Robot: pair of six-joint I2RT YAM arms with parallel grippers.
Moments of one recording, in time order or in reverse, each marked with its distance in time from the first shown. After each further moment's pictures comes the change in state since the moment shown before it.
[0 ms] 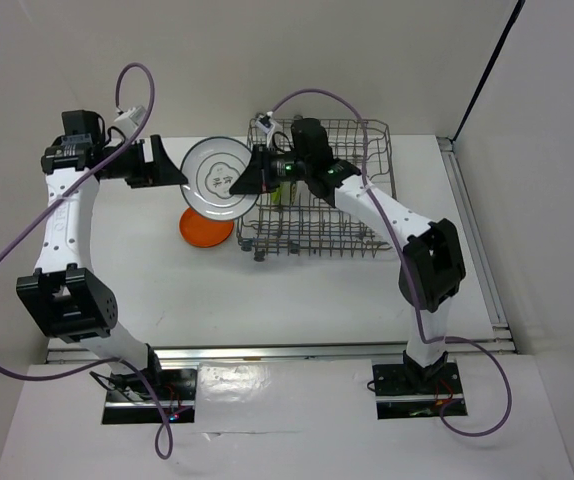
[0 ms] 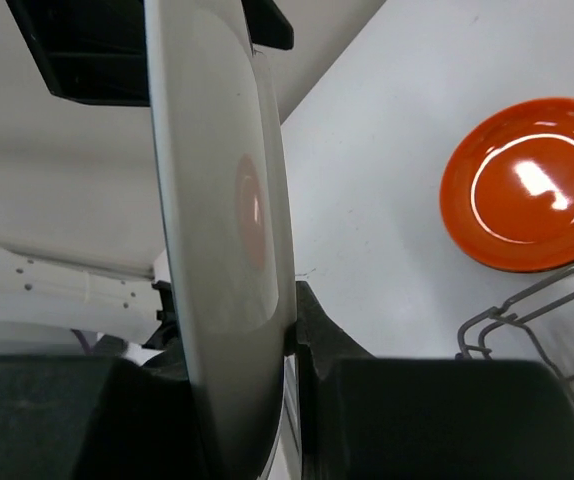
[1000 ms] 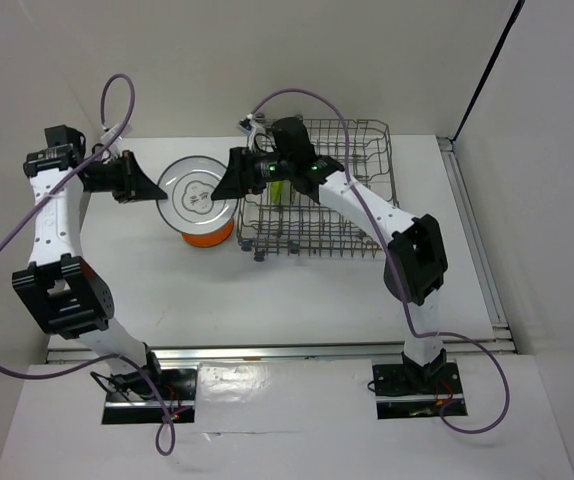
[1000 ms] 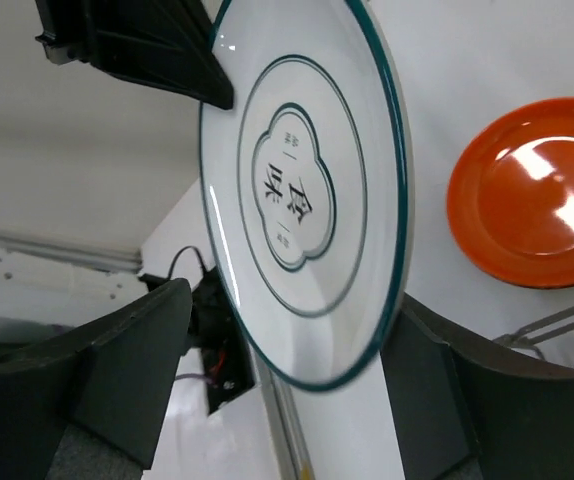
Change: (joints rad) left arm 0.119 0.042 -0.031 -0.179 0.167 0.140; right arm 0.041 0.129 0.145 -0.090 -0.037 -0.039
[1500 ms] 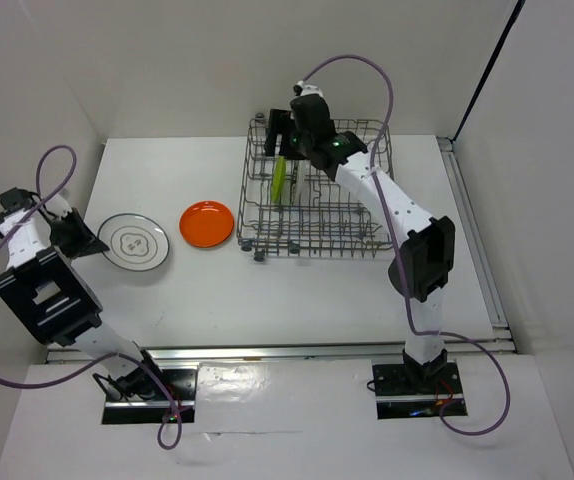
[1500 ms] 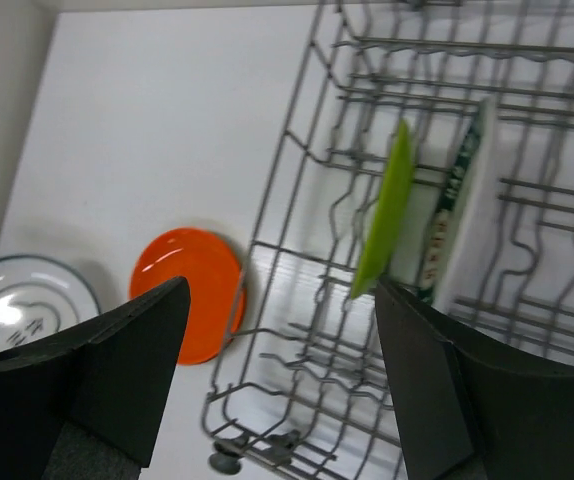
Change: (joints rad) left arm 0.383 0.010 -0.352 0.247 -0.454 -0.117; right arm -0.065 -0.002 0.226 -0.346 0.878 -0.079
